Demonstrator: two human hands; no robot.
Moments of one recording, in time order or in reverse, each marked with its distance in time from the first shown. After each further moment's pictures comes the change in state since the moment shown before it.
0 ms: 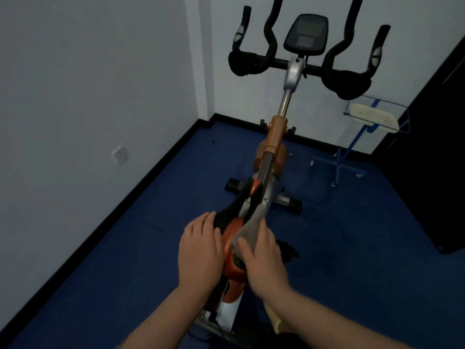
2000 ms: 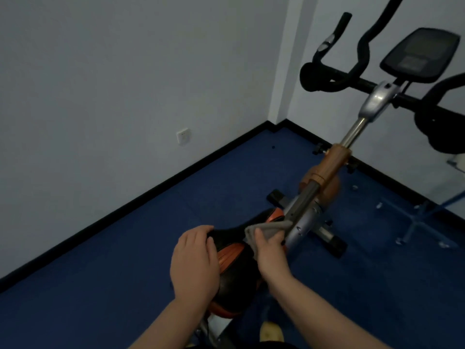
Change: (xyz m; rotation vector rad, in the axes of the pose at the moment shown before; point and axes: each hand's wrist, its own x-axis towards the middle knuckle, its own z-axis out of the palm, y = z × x) left_hand 0.006 0.047 0.016 0.000 0.299 -0.468; right_hand 0.120 0.018 -0.018 0.385 -0.303 0.128
